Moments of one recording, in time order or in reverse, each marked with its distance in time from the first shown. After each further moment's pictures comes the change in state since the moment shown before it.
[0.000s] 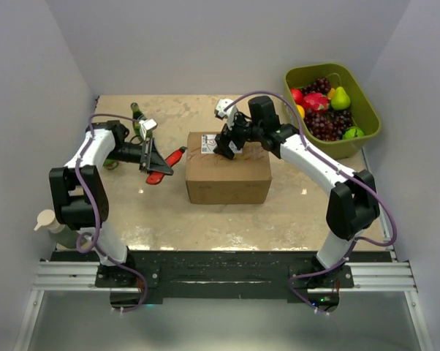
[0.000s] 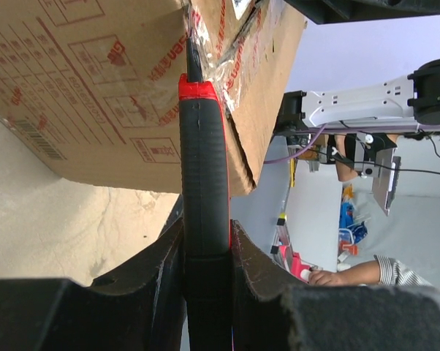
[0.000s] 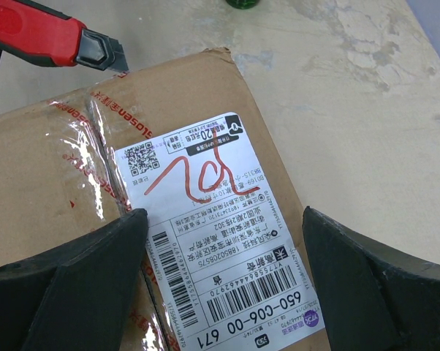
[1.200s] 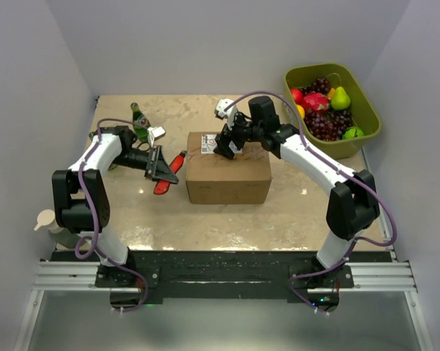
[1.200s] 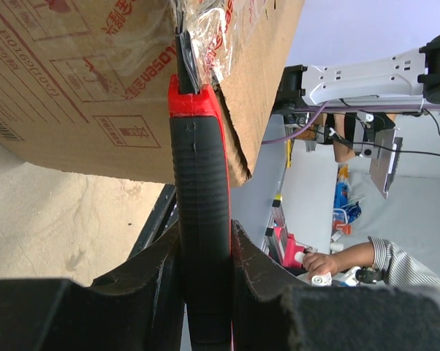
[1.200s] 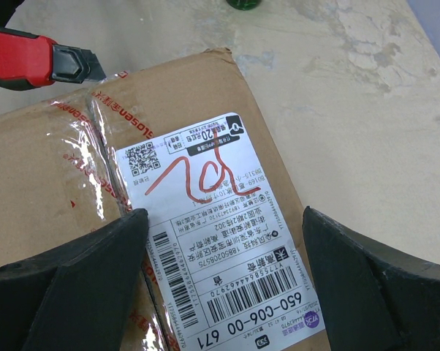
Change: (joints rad) left arm -0.064 -0.045 -0.083 0.003 -0.015 -0.004; right arm 0.000 0.000 -0.002 0.003 -0.006 0.000
